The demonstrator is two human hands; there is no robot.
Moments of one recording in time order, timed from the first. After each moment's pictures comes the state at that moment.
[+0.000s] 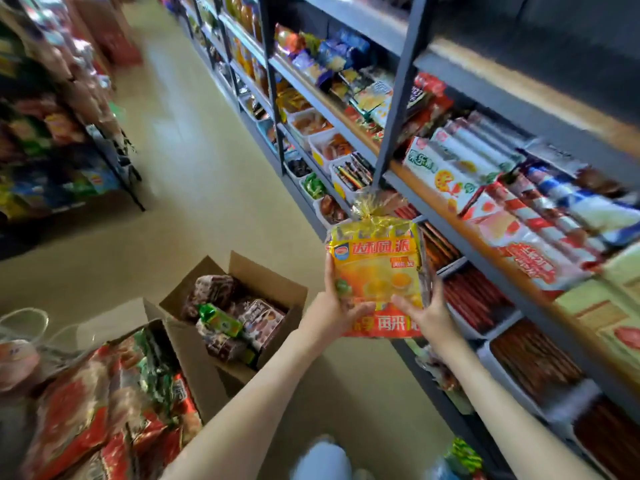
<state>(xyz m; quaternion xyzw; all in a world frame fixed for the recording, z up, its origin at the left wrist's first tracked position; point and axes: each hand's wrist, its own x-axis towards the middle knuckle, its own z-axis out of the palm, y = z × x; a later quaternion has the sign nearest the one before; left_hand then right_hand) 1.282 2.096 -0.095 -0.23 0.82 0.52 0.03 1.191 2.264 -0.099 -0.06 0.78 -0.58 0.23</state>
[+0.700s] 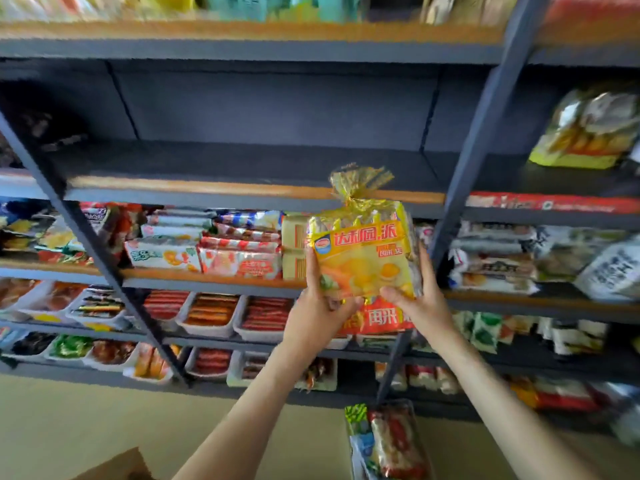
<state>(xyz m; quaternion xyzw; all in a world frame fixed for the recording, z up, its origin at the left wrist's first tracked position) 1.307 2.370 0.047 0.23 0.86 0.46 0.04 1.367 2.545 0.048 0.14 0.74 -0.62 -0.20</state>
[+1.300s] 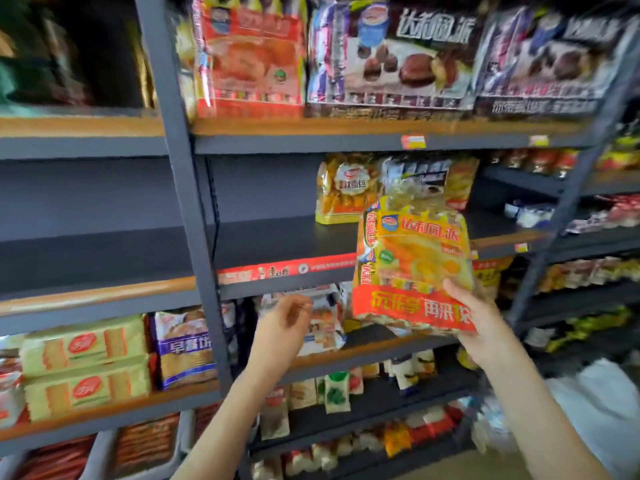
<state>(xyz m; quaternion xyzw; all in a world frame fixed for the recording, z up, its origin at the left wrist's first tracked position) 1.401 2.726 0.110 0.35 0.78 0.51 0.06 1.588 2.945 0.129 0.27 0.49 -0.75 -0.36</state>
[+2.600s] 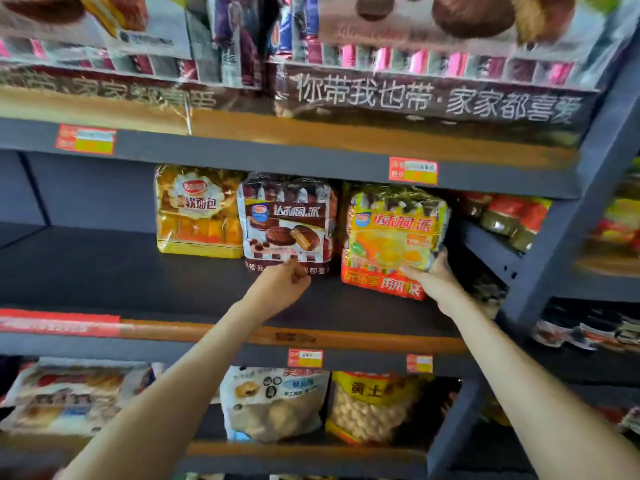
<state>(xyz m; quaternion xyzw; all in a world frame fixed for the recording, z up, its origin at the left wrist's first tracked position) 1.407 3.261 0.138 0.30 0.89 0.35 0.00 1.516 3.530 0.141 0.28 0.77 -0.51 -0.26</state>
